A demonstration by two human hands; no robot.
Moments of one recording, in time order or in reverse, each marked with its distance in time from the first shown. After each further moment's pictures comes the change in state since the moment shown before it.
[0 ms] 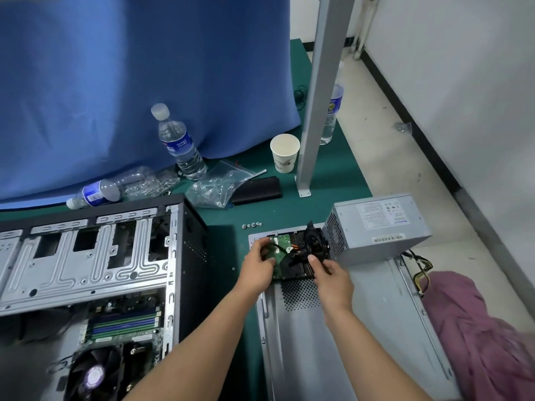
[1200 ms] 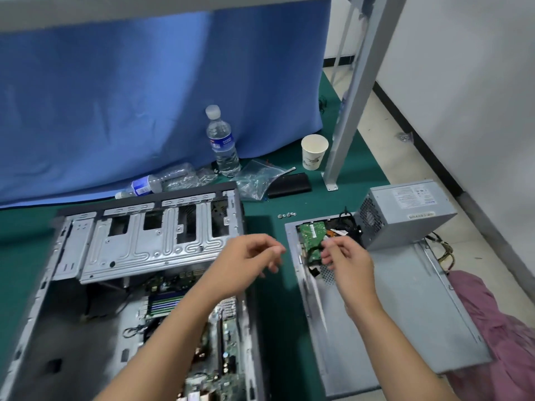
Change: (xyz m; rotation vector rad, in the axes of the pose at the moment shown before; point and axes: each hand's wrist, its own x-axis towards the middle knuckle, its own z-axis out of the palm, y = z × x) left_hand -0.104 0.026 -0.156 0.145 -0.306 0.413; right_hand -0.114 -0.043 0.021 0.196 -0.104 -0.356
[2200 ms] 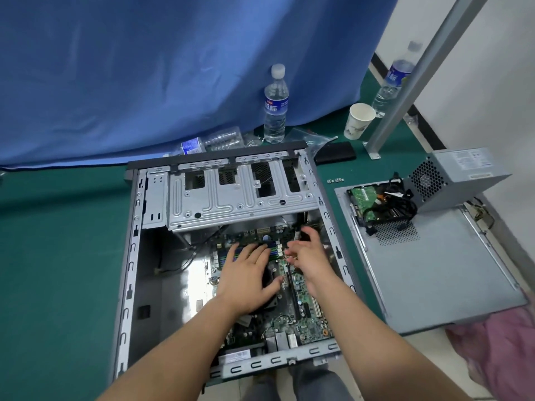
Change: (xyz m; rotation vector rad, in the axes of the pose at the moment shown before) left_hand -0.089 -0.177 -0.068 1.122 0.009 0.067; right_hand -0.098 0.026 0.181 0.045 -0.146 0.429
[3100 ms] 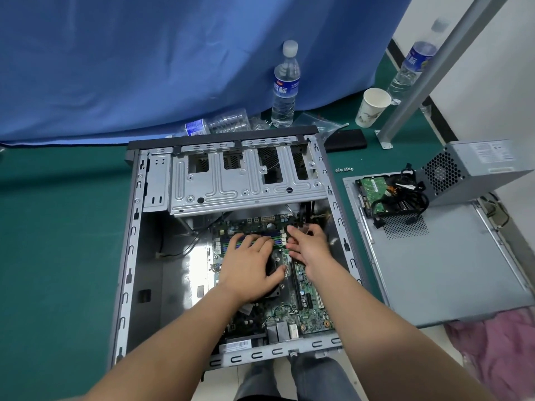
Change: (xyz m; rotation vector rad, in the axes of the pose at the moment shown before) left_hand 0.001 0.001 0.004 -0.020 0.068 0.000; right_hand 0.026 0.010 0.007 0.064 0.055 0.124
